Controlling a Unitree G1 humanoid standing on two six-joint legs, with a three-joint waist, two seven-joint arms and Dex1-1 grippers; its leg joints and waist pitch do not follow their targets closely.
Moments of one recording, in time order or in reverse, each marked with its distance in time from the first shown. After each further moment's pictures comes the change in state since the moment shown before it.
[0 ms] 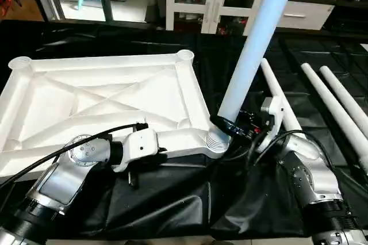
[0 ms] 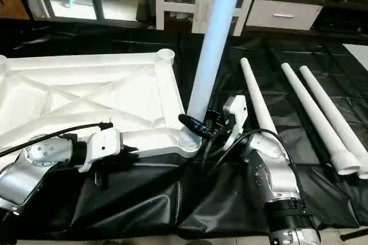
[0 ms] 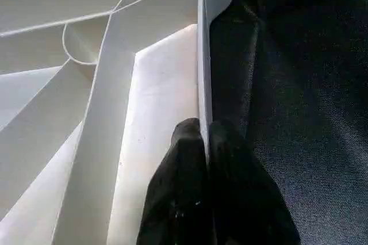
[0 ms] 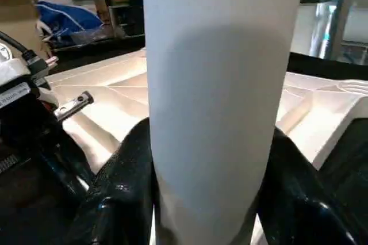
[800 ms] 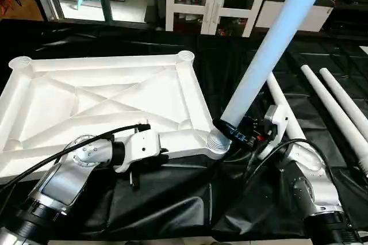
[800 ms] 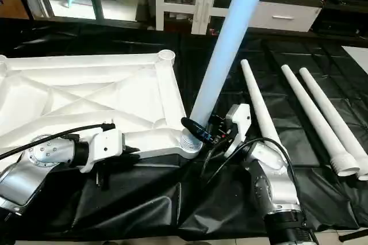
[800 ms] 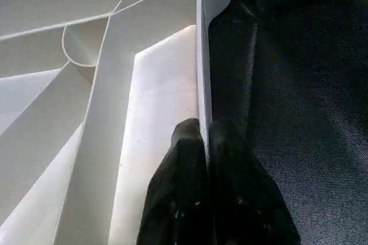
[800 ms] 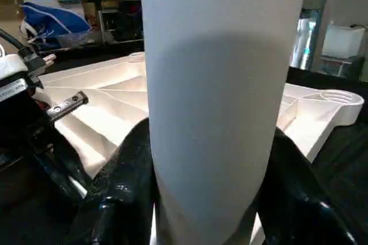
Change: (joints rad) left arm 0.001 -0.011 0.001 -0.003 0.018 0.002 -0.001; right arm 0.080 0.020 0.002 -0.023 -0.002 -0.110 -0.029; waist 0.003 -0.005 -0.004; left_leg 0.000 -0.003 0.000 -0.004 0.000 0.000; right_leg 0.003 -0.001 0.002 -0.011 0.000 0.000
